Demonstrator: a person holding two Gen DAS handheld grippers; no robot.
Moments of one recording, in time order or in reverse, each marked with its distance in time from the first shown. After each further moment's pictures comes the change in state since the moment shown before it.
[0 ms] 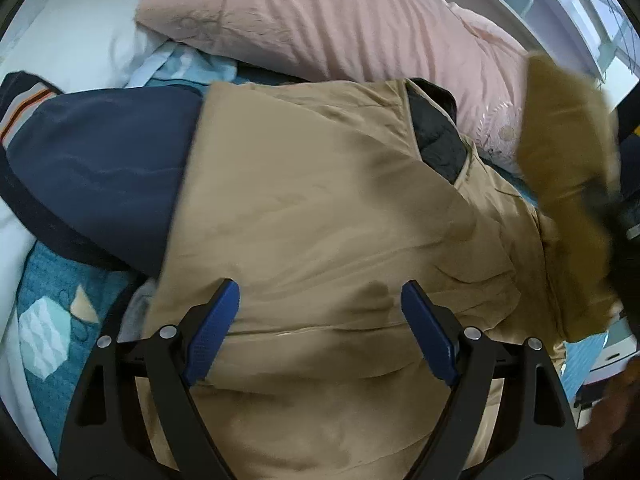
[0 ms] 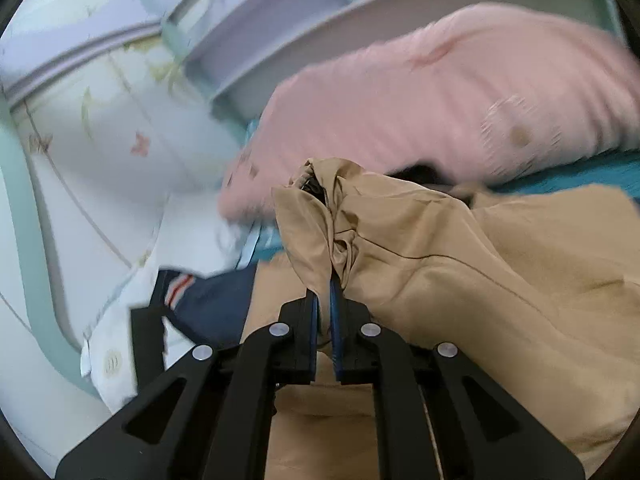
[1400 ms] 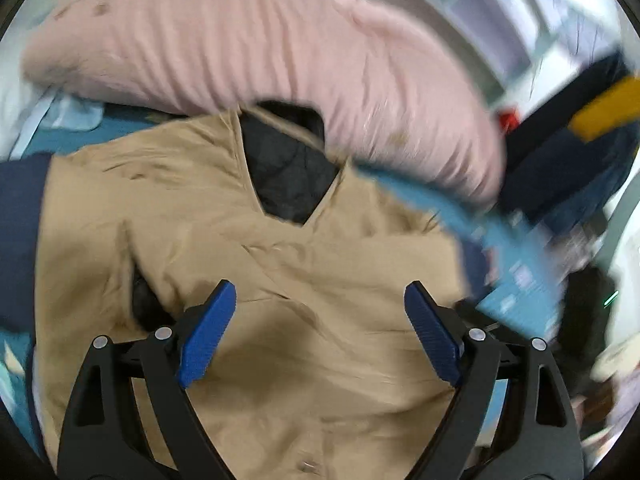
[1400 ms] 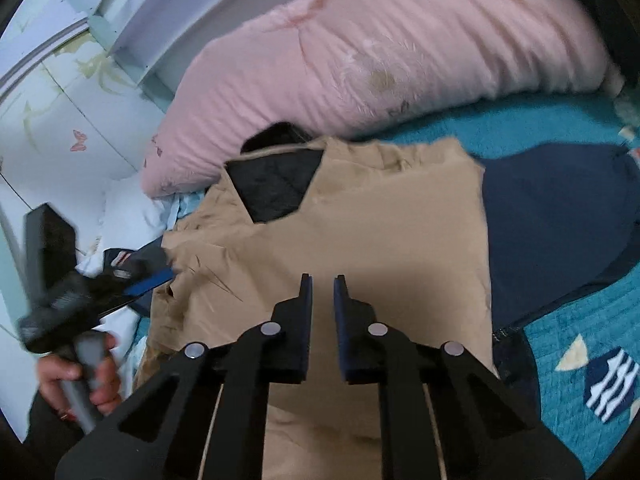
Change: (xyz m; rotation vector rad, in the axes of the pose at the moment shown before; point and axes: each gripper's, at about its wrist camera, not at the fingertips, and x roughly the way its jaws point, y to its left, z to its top) left arm 0.018 -0.110 0.047 0.129 0.053 -0.213; right arm -0.042 -0.138 0.007 0.140 0.198 -0.121
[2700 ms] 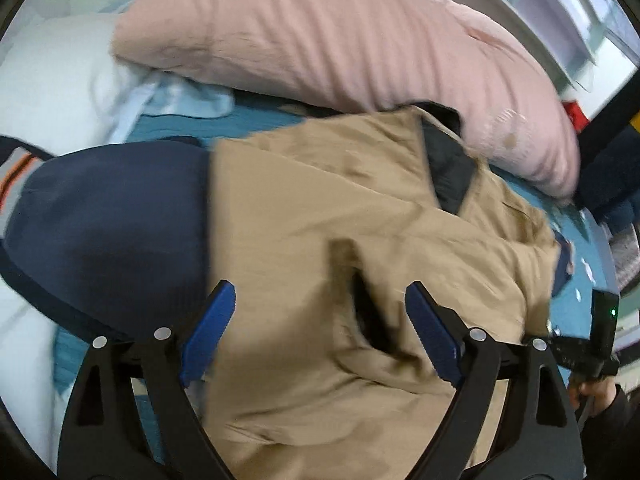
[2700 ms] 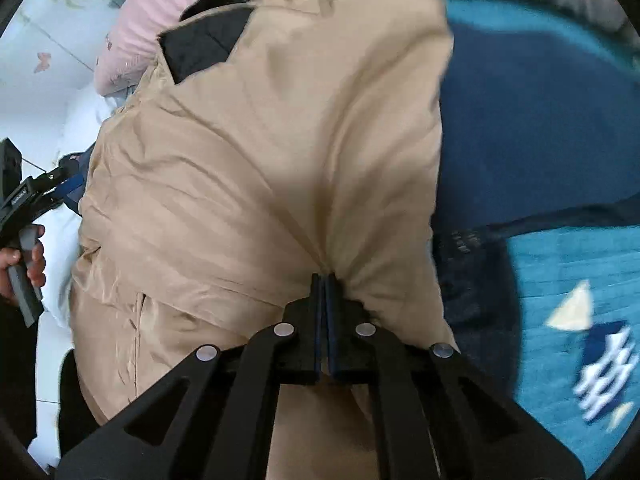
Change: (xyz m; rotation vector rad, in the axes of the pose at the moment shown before) left arm -0.047 0.123 -0.005 -0.059 -0.002 0.211; right arm 0.040 -0.044 -0.043 -0.055 0.325 -0.109
